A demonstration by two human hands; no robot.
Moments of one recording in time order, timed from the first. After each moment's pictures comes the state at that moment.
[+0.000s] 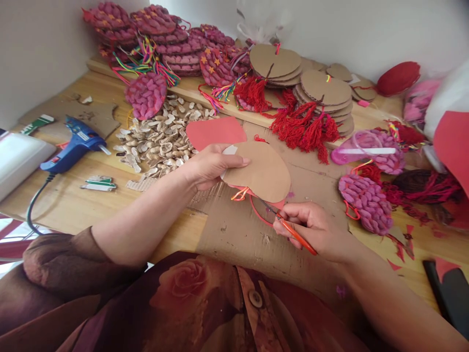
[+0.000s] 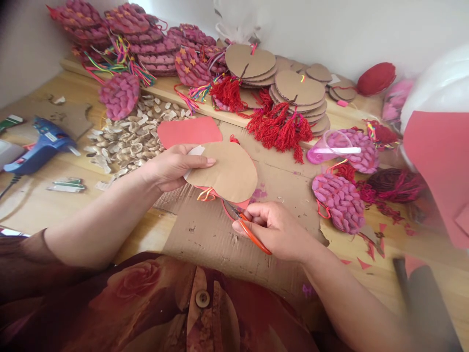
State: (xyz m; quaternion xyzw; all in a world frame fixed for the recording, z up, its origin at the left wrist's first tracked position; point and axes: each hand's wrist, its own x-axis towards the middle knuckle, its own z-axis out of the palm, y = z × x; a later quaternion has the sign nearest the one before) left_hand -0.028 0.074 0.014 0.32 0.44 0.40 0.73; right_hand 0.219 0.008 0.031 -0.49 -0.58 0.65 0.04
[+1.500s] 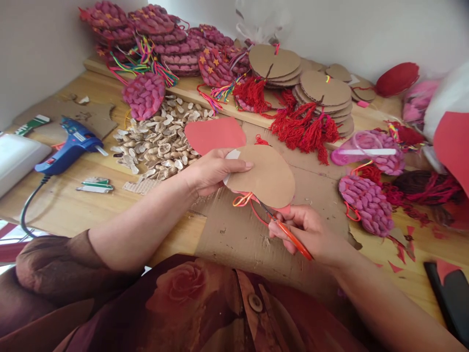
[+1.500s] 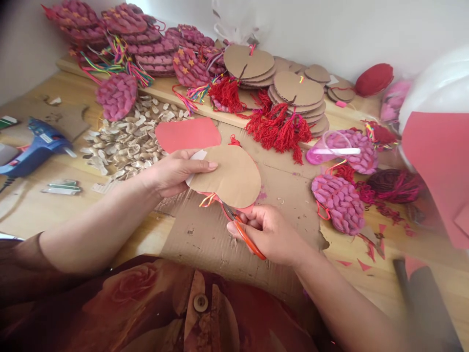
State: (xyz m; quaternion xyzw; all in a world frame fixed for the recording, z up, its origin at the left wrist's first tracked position) left_hand -0.022 0.070 0.011 0.30 0.40 0.40 0.77; right_hand 0.206 0.002 0.027 -0.51 -0.52 0.69 0.09
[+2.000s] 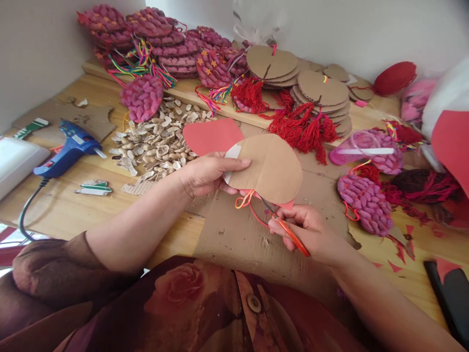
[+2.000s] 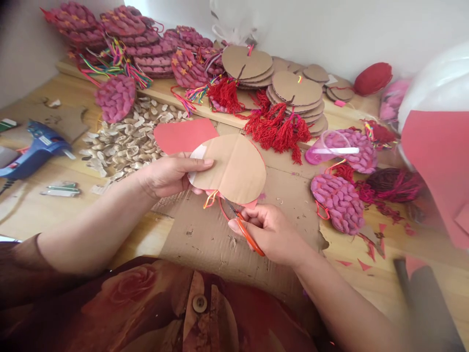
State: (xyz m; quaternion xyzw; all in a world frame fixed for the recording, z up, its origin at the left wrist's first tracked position) left_hand -0.034 0.075 0.005 0.34 0.41 0.32 0.78; right_hand 0.210 0.001 0.021 -0.53 -0.50 0.67 0.10
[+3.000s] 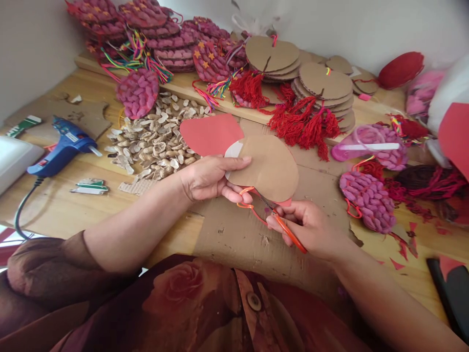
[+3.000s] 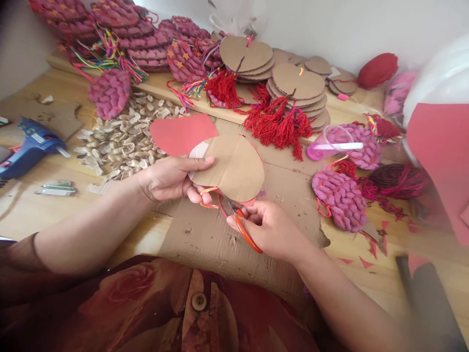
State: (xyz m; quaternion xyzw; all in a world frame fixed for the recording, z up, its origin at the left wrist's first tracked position) left_hand -0.029 0.072 0.017 0.27 0.39 0.23 0.85; right_hand 0.207 0.004 0.023 -0.54 -0.52 0.65 0.10
